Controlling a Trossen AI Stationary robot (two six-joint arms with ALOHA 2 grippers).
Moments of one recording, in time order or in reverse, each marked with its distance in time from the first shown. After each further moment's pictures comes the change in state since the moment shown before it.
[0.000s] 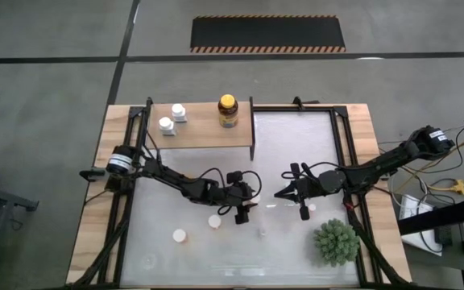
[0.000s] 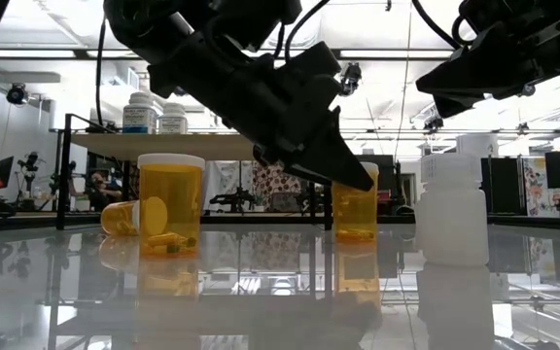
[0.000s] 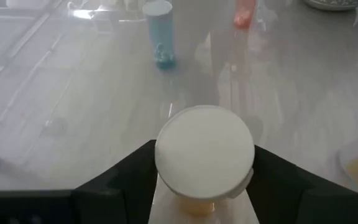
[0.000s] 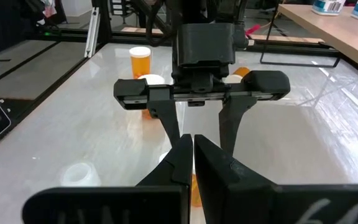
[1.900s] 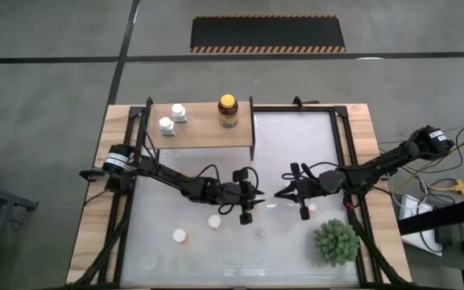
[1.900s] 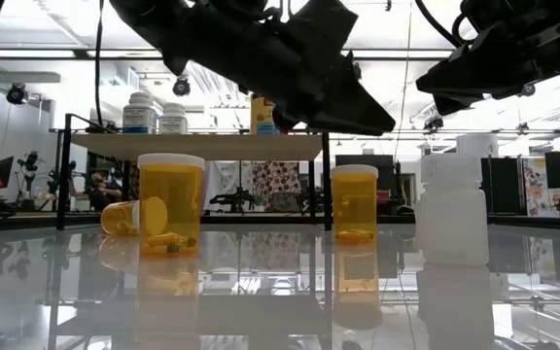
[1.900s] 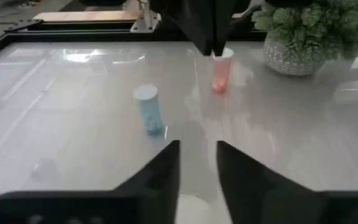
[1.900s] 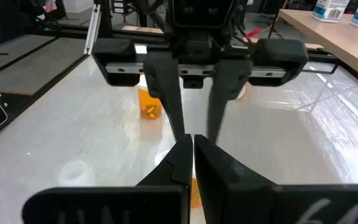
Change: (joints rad) left arm -0.002 -0.036 0.036 0.107 0.016 0.081; right arm 0.000 -0.001 0.001 0.000 0.001 -0.037
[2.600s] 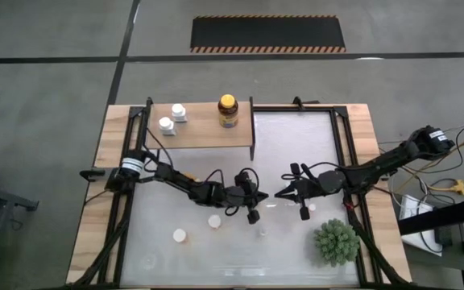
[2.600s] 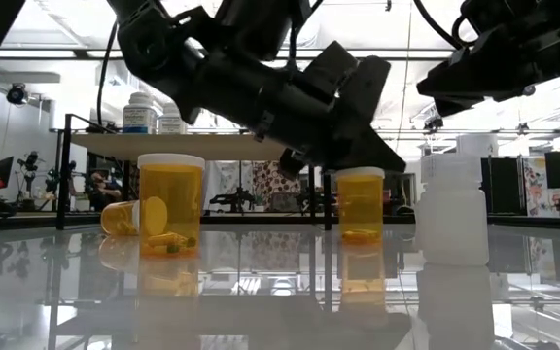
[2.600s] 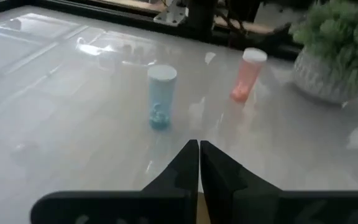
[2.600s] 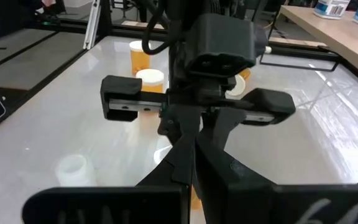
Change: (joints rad) left arm 0.007 0.170 0.002 0.190 -0.058 -0.192; right arm 0.000 0.001 0.000 -0.012 0.000 -0.008
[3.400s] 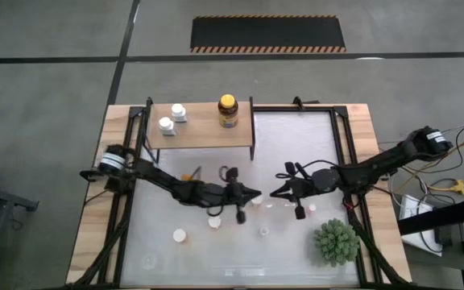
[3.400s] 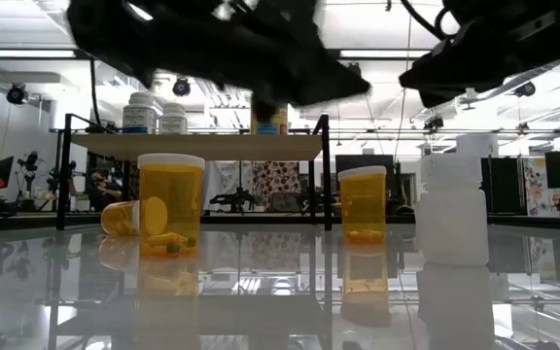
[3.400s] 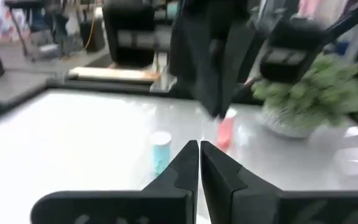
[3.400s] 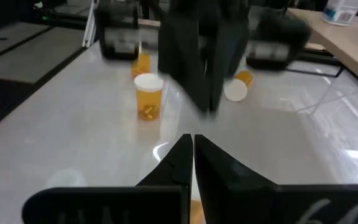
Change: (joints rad) left arm -0.042 -0.196 -0.184 0.239 -0.056 0.192; right arm -0.038 0.057 0.087 -0.052 -0.043 -0.035
